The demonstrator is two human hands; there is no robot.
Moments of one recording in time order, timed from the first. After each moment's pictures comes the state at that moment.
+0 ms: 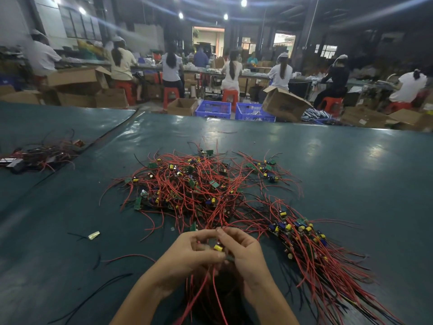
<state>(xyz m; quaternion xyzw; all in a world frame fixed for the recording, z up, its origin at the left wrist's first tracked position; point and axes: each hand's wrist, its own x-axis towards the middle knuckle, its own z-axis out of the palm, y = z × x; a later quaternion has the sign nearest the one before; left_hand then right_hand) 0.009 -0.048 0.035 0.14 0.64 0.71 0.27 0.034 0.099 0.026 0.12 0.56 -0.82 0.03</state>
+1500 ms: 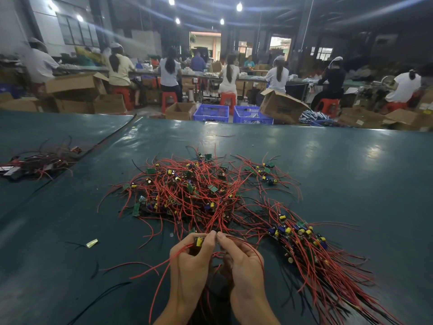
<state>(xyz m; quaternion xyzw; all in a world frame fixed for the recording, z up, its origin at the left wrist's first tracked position) 0.019 -0.008 0.015 0.02 0.65 0.75 -0.13 0.045 0.076 0.041 0.20 0.47 -0.86 -0.07</state>
